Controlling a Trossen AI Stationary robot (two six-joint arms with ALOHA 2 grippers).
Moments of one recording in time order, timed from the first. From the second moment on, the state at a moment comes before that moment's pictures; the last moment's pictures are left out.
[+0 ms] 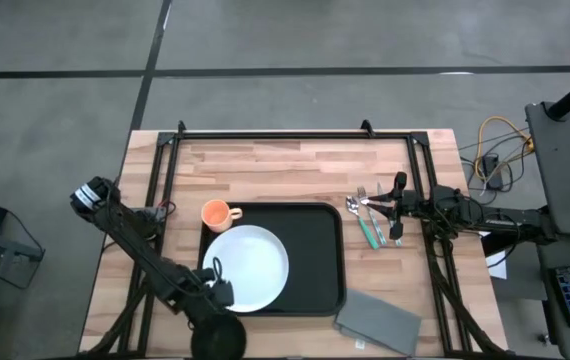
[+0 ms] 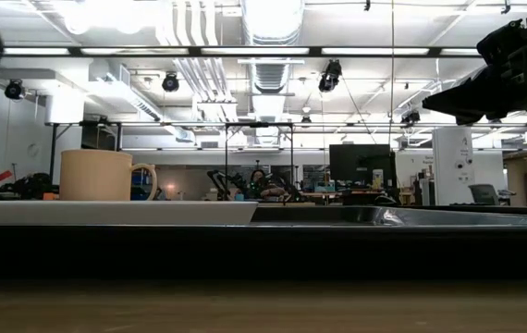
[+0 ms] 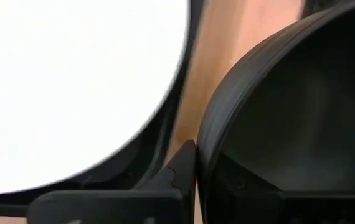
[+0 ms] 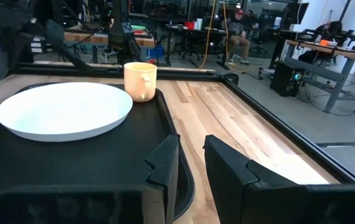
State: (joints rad) left arm -0.76 1.58 1.16 -0.76 -0.02 -1.06; right arm -0.12 0.08 0.03 -0.02 0.05 -0.06
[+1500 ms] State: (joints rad) left arm -0.32 1.55 1.08 -0.91 -0.04 -0.82; right arm -0.12 0.08 0.03 -0.02 0.05 -0.06
